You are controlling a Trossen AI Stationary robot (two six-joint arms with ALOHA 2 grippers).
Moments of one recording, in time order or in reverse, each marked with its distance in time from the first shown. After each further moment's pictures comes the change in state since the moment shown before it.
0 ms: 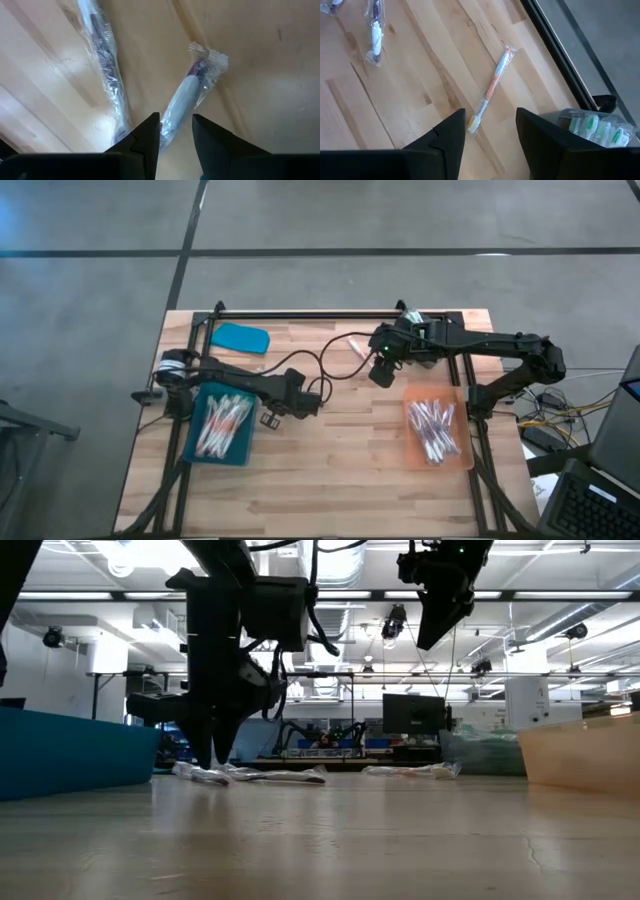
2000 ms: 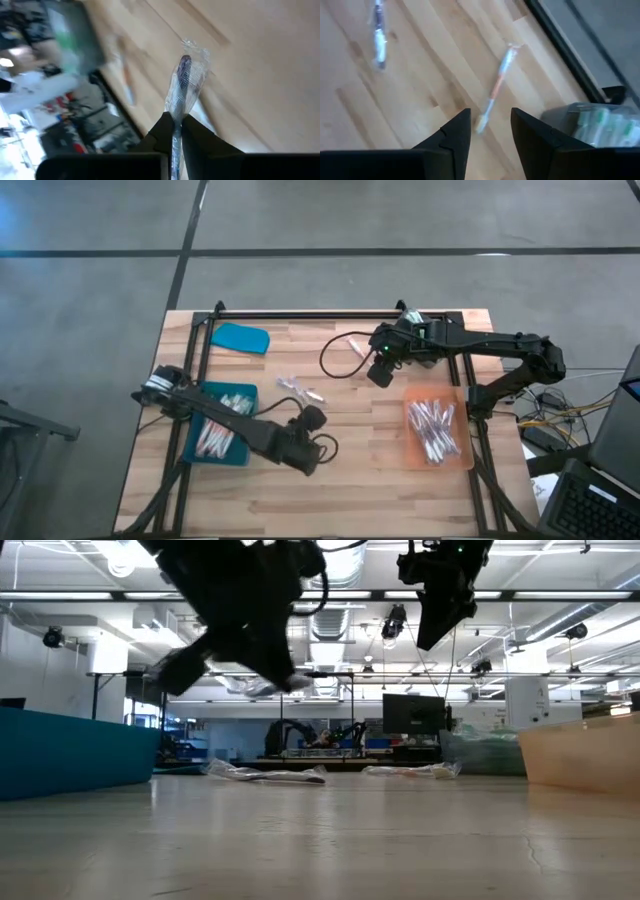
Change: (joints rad) left arm -0.367 -0.024 0.057 0.321 -0.514 0.257; right arm -0.001 0.000 0.000 0.001 -0.008 0.071
